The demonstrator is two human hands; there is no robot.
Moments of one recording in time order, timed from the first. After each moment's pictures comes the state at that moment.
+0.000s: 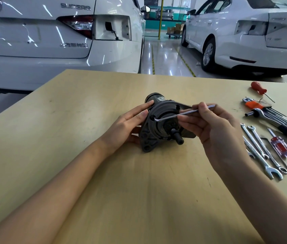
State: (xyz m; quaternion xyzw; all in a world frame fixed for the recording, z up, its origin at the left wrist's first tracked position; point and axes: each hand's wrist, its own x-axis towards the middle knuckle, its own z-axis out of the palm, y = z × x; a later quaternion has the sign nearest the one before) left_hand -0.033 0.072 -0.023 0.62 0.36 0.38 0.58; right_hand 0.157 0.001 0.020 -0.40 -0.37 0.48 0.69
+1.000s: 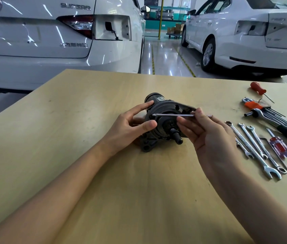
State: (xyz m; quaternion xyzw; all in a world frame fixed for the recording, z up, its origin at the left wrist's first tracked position) left_hand -0.028 0.060 -0.019 0.67 0.35 0.43 0.49; right_hand 0.148 -0.004 0.013 -0.39 -0.28 0.51 0.71
